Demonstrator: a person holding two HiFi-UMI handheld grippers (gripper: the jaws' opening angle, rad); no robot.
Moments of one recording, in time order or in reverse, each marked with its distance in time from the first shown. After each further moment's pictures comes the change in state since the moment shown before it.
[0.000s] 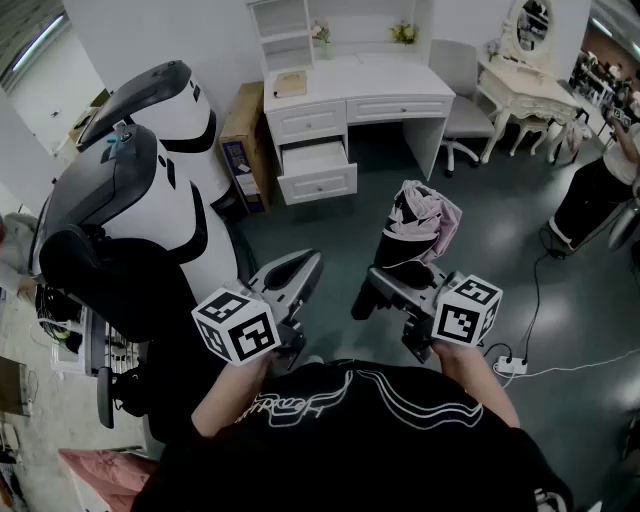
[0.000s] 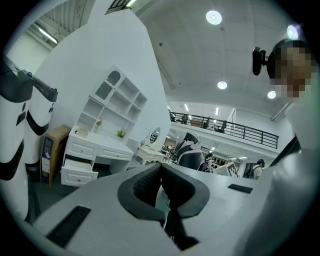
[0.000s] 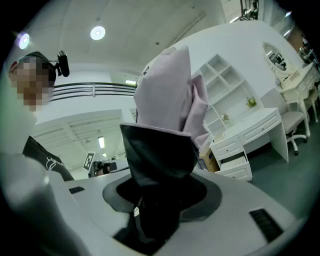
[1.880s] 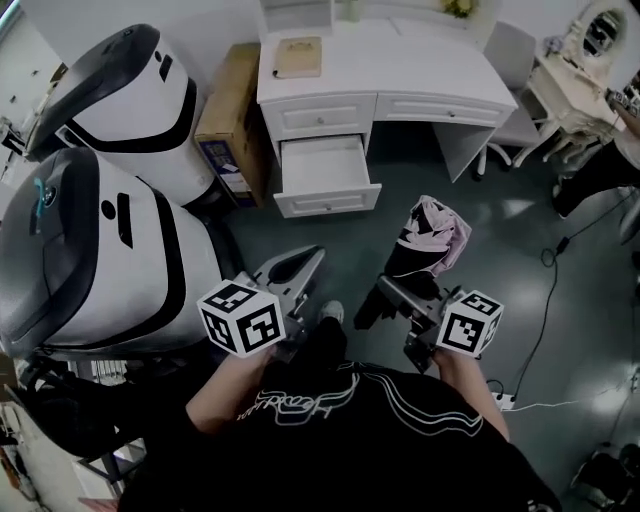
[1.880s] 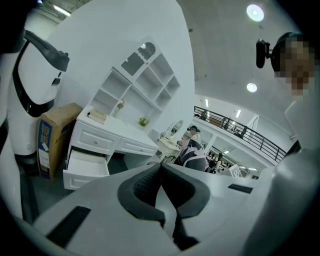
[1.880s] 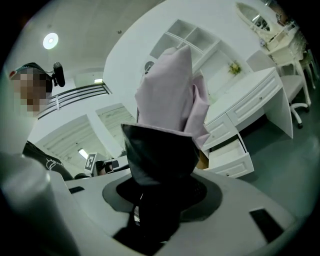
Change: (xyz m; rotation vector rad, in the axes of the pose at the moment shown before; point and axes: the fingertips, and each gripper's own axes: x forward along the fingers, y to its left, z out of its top) left arm 0.237 0.382 0.050 -0.213 0.145 0.104; right arm 0.265 -0.334 0.054 0.284 0.148 -0.089
